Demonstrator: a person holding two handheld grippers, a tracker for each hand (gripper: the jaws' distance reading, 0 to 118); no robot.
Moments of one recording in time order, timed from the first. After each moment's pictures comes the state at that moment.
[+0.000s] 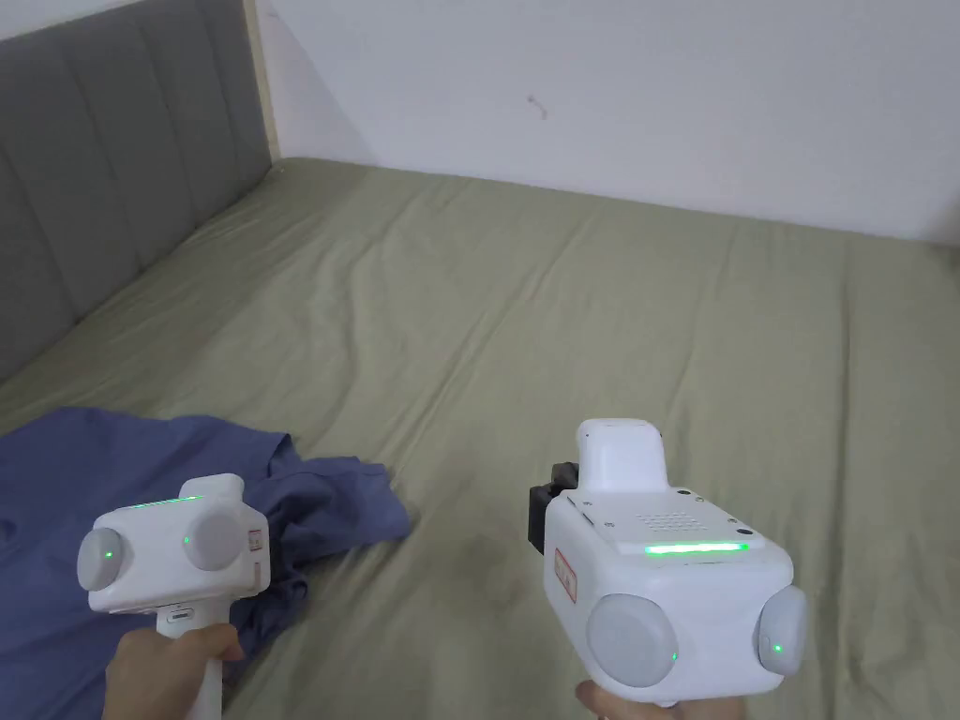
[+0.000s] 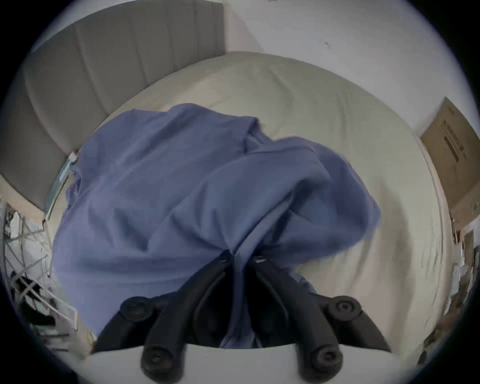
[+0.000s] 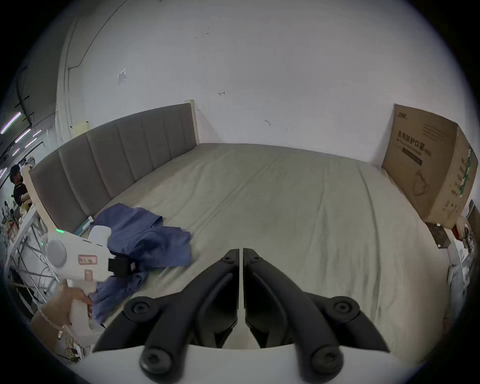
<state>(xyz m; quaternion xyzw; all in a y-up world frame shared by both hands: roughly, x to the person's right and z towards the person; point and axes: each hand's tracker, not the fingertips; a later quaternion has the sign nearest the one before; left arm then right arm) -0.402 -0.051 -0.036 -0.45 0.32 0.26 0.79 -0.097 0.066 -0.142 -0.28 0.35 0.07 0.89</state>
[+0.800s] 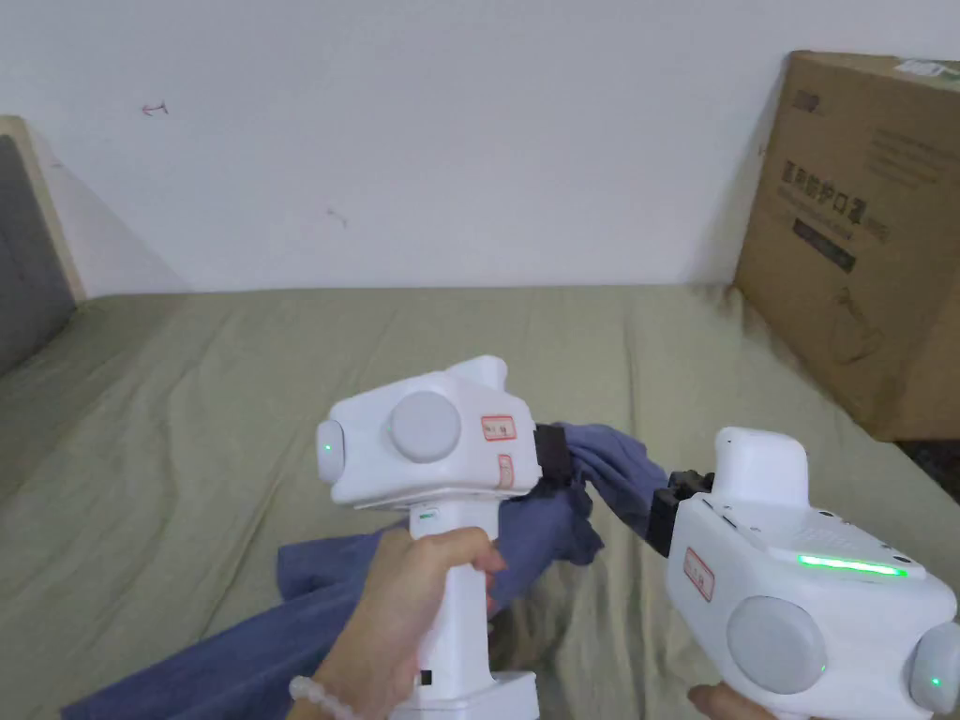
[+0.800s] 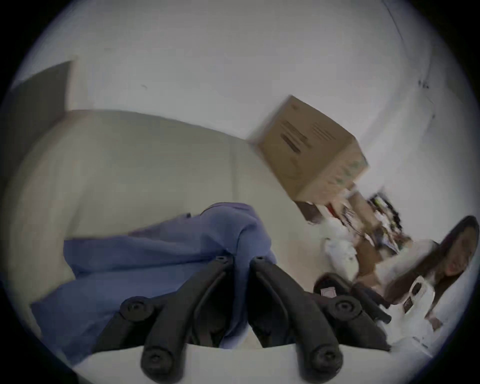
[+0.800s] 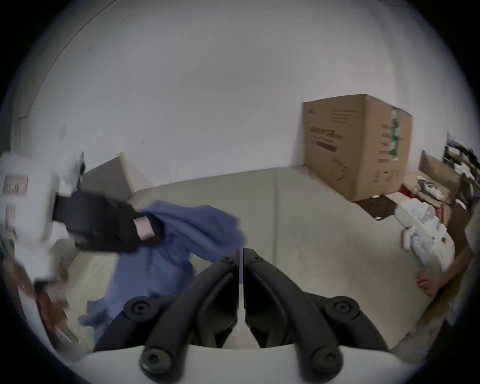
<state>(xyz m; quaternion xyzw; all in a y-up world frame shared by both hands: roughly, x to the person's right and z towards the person) -0.094 0.133 -0.221 -0.35 -0.10 0.25 0.90 0.113 0.125 -0.186 -0.22 0.15 -0.03 0.96</state>
